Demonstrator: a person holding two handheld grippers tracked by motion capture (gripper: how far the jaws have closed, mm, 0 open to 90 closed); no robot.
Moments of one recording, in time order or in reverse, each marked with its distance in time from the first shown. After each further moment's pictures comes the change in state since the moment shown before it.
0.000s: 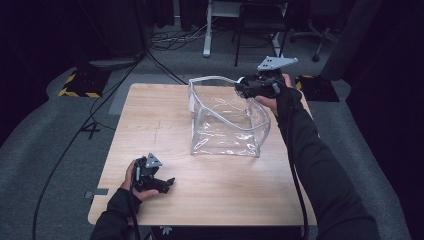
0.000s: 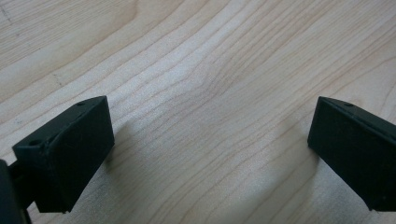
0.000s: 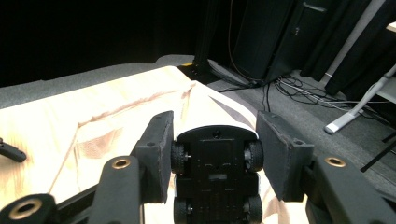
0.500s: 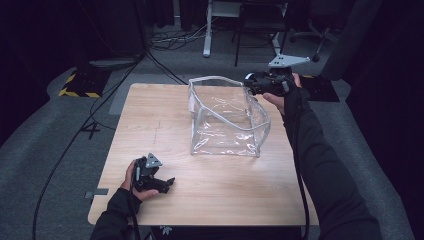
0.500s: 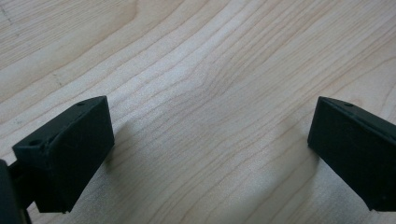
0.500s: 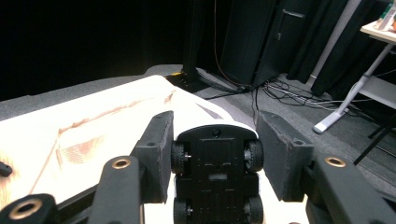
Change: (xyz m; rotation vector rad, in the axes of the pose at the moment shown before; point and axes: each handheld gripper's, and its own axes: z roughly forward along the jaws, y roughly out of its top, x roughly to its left) left arm 0.000 0.000 0.000 -0.003 0.000 -0.004; right arm -0.015 -0.005 -0.017 -0.042 -0.048 0.044
